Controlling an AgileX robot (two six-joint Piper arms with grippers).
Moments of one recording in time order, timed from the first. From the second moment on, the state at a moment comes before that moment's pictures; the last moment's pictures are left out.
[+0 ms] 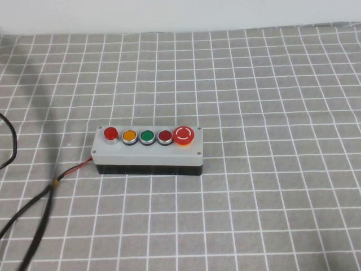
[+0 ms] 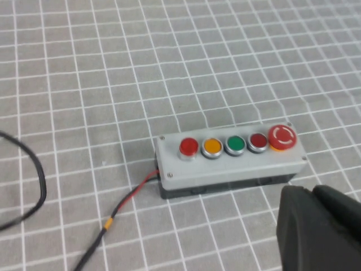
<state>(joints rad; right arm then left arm) 0.19 -0.01 0.03 0.17 0.34 -0.11 -0.30 0.81 -1.21 -0.04 1.05 -0.02</state>
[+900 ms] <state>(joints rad) 0.19 -0.01 0.03 0.17 0.34 -0.11 -0.30 0.04 -0.65 -0.04 0.99 -0.06</state>
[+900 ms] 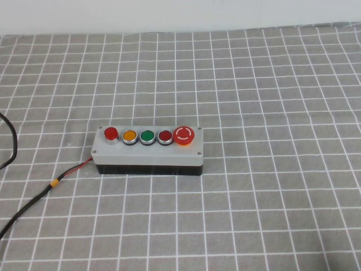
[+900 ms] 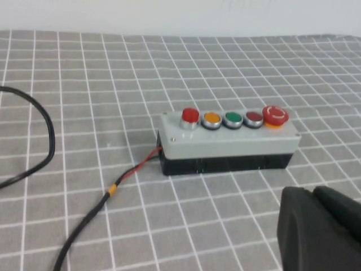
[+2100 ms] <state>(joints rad) 0.19 -0.01 0.03 0.17 0.34 -0.11 -0.19 0.00 0.02 0.01 0.33 -0.01</state>
